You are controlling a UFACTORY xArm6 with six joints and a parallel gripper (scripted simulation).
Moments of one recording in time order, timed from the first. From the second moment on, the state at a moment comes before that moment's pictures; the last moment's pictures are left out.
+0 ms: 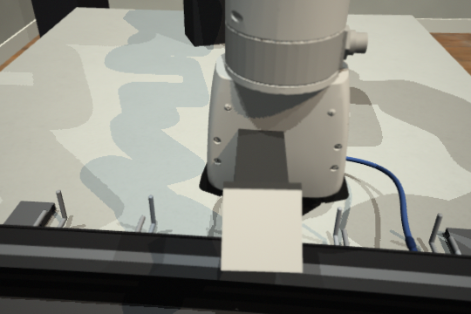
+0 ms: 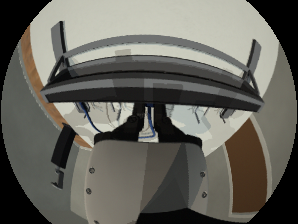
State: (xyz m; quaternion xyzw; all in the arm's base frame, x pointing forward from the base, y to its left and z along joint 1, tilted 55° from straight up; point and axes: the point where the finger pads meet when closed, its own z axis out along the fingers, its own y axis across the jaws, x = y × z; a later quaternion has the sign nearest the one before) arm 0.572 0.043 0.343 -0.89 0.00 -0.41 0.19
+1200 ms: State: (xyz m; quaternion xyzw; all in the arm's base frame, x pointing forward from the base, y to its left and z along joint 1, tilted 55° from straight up) arm 0.572 0.043 0.342 -0.89 0.00 -0.41 0.19
